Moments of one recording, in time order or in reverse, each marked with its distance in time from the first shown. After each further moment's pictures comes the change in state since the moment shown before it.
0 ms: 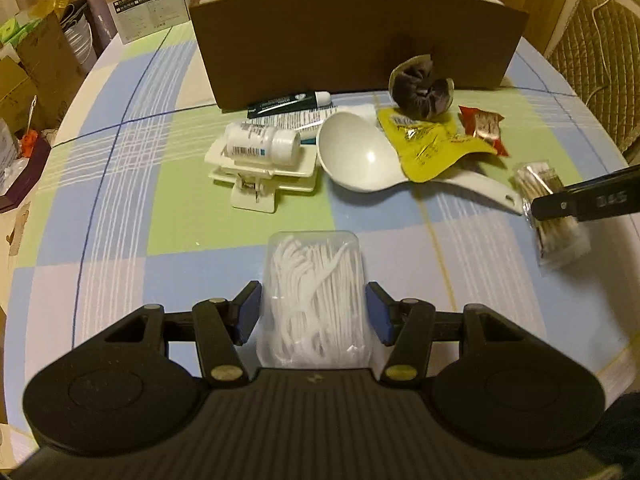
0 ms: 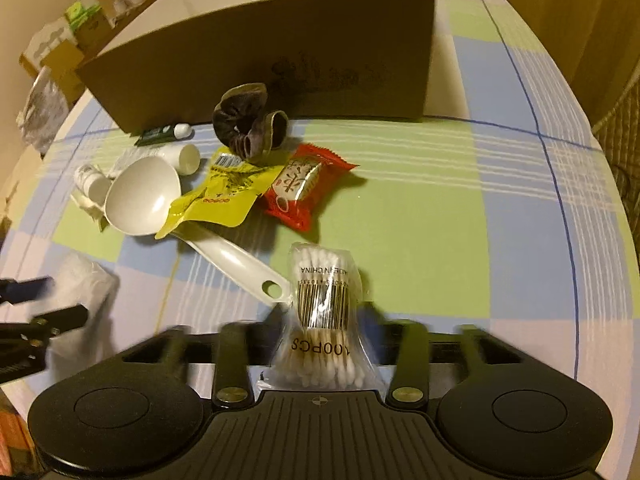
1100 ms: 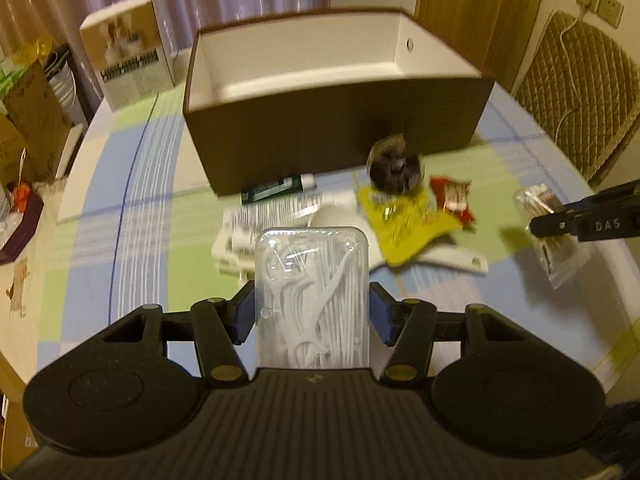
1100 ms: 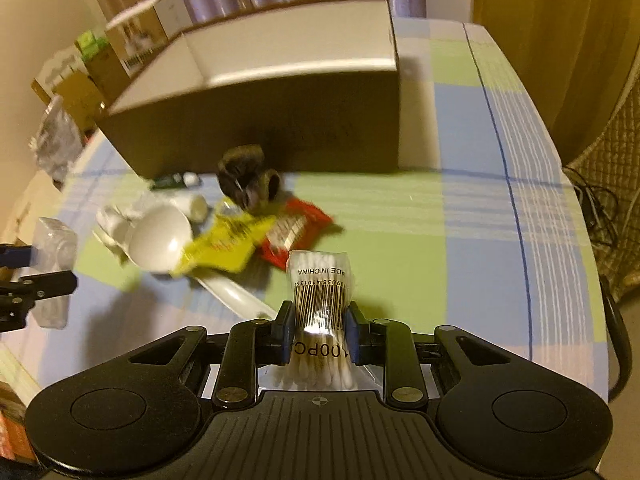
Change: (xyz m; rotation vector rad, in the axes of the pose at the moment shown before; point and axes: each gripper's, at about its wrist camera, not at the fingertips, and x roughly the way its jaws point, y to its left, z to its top) left arm -0.049 0.004 0.049 0.063 -0.117 -0.053; right arm -0.049 -0.008 0.019 -0.012 -0.088 0.029
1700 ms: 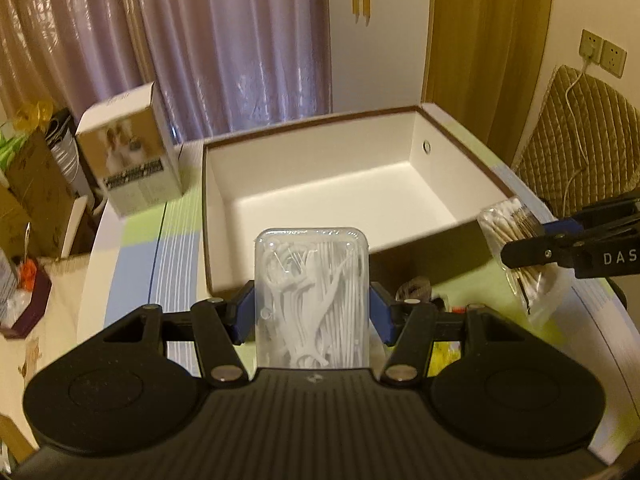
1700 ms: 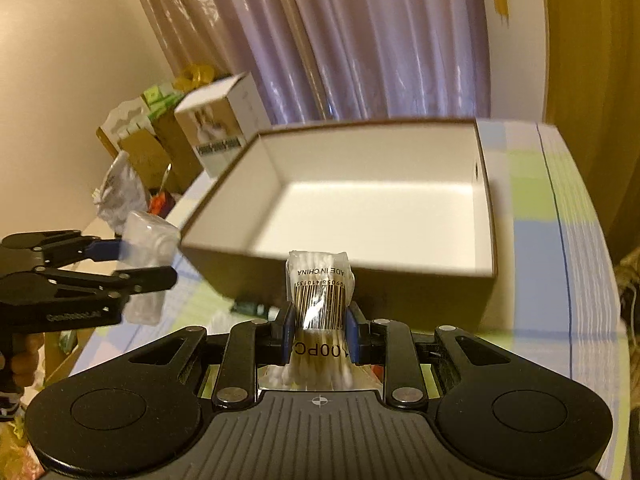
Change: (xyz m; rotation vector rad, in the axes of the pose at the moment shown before) left arm 0.003 0.021 0.106 0.048 -0.176 0.016; right arm -0.023 0.040 0.106 -0.084 -0.190 0.169
